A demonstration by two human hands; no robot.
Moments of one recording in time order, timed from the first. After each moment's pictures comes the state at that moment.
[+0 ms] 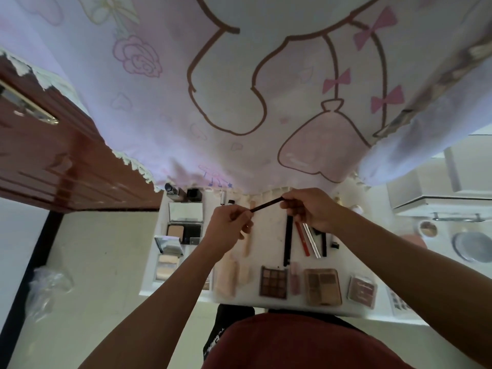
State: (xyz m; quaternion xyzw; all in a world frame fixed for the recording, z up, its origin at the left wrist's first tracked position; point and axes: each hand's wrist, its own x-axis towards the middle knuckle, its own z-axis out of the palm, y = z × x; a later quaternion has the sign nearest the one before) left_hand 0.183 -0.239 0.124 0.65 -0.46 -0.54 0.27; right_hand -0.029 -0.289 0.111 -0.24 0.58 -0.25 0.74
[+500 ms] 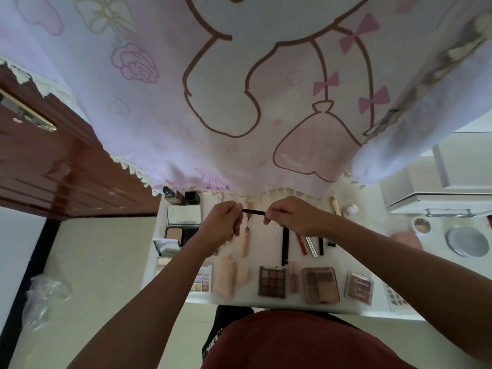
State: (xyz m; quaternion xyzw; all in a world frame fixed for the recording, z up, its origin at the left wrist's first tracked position) left_hand 0.191 -0.247 0.134 0.63 -0.48 -0.57 0.21; right_hand -0.019 -0.266 0.136 -0.65 0.51 -0.07 0.56
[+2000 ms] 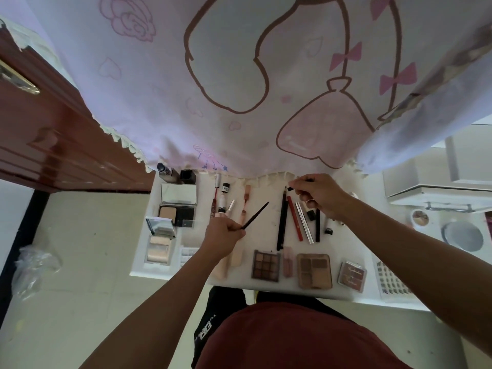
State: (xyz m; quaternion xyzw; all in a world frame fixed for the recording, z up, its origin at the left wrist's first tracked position) left_hand 0.188 -0.204 0.068 0.73 -0.45 -0.50 0.13; right_hand -0.055 -0.285 0.098 -0.35 0.63 -0.23 0.65
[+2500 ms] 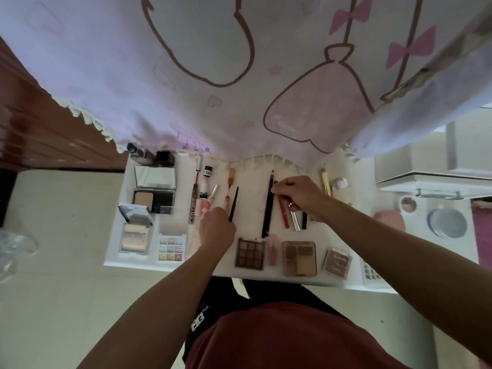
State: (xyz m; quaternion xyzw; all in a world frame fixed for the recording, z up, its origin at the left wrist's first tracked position) left_hand 0.149 -0.204 0.024 0.80 -0.48 -0.35 -0.01; right_hand -0.051 -0.269 0.062 -0.37 0.66 -0.14 0.64
